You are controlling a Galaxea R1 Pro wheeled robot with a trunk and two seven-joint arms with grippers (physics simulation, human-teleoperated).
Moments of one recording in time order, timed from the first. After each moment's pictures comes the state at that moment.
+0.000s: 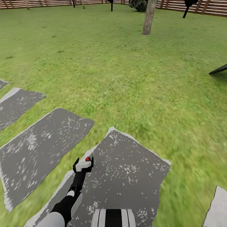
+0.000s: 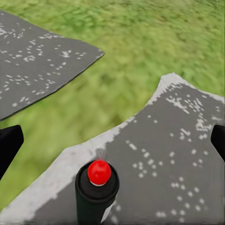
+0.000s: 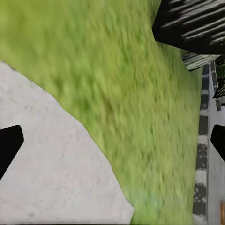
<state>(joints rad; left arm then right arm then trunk) -0.56 -0.10 0.06 -0.44 0.04 -0.70 -0.05 -0.47 -0.52 -0.12 -0.16 0.08 -0.28 -0.51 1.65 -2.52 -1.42</state>
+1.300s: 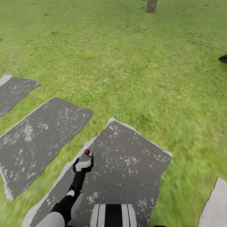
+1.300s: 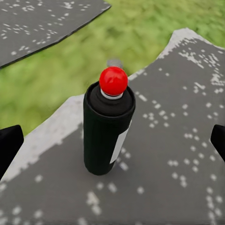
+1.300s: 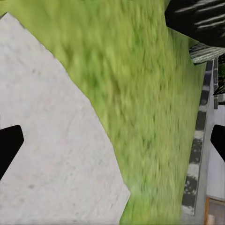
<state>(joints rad) -0.56 -0.10 0.06 -0.45 0.04 -0.71 -0.05 -0.47 -0.52 -0.12 -0.16 0.08 -0.28 -0.51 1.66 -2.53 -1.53</state>
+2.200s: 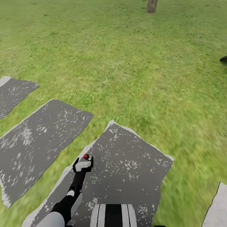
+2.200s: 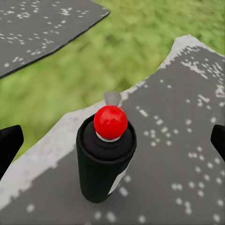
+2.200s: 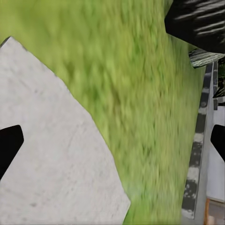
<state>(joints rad) -0.56 -0.10 0.06 -0.45 0.03 -0.71 -0.05 -0.47 -0.52 -0.12 -0.16 0.08 -0.28 -0.51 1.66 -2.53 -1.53</state>
